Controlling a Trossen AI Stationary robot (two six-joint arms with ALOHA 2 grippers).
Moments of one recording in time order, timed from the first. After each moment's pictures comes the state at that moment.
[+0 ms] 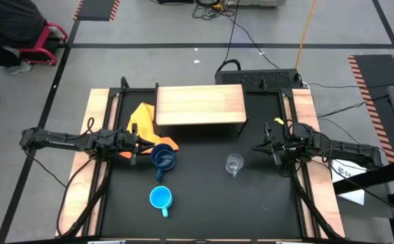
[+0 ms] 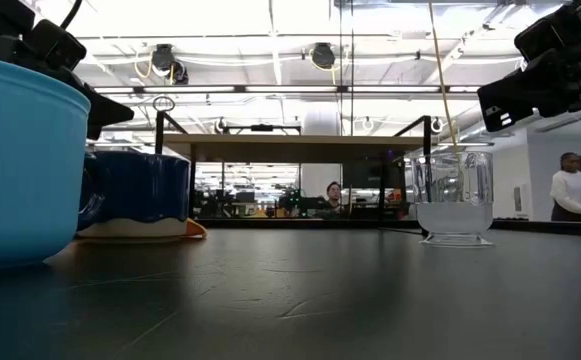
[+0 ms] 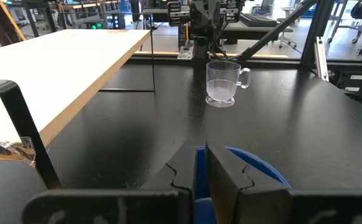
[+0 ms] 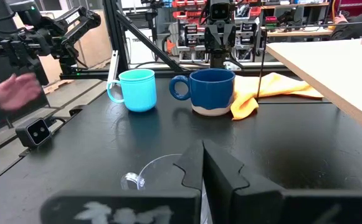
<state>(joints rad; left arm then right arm) -0.05 0.31 0.04 0.11 -0.09 -0.03 -0.21 0.15 0.07 -0.05 -0.39 0.03</state>
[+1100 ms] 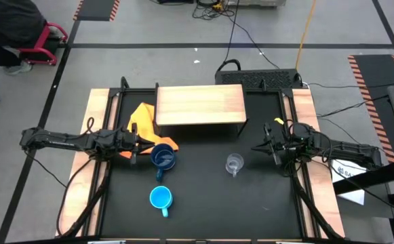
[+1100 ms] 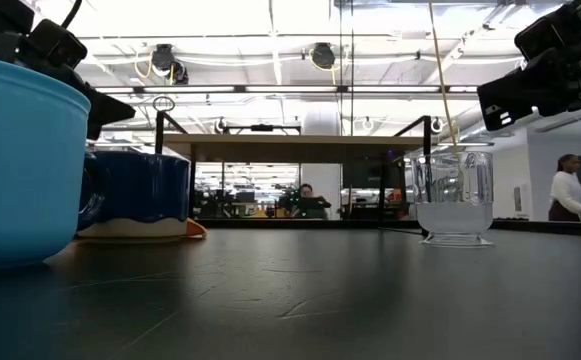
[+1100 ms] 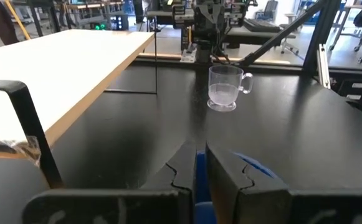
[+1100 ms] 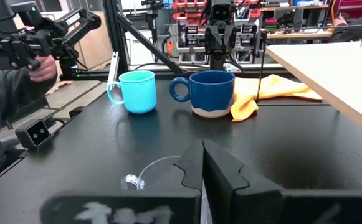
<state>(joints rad) -0.05 0.31 0.04 0.13 -0.10 -0.06 -0.21 0.15 0.07 -0.05 -0.39 0.03</state>
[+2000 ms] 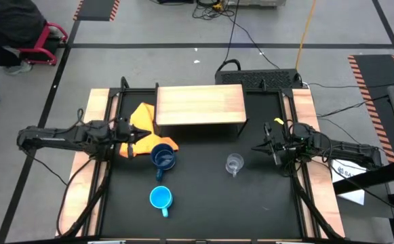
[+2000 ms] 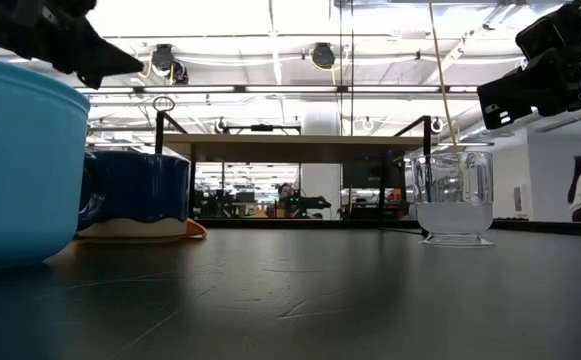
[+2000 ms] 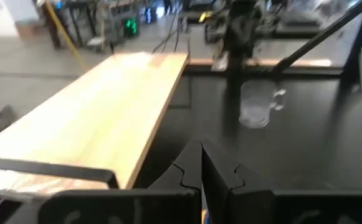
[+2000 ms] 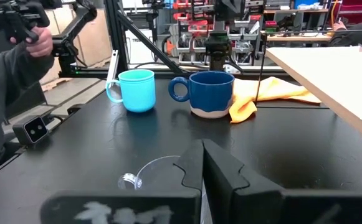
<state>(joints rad) 0.00 0.42 0.38 -0.20 -0.20 0.00 -0.21 0.15 0.07 -0.05 -0.39 0.01</state>
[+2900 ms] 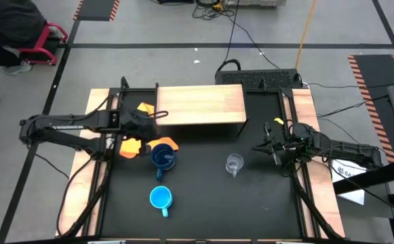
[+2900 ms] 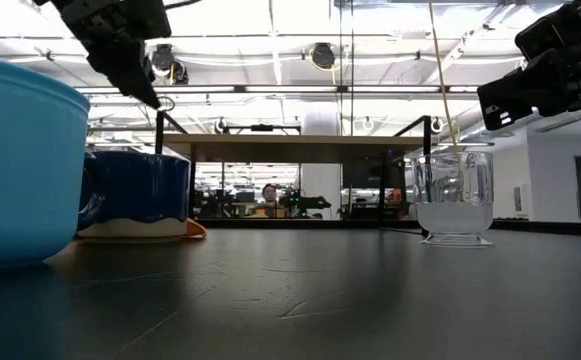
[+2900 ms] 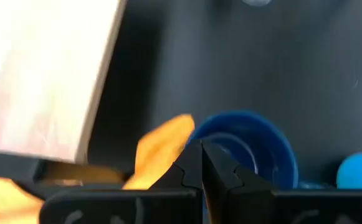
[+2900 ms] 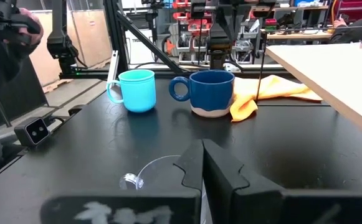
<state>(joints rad) 0.13 1.02 0.86 -0.73 0.03 -0.06 -0.21 0.15 0.07 -0.05 -0.39 0.02</state>
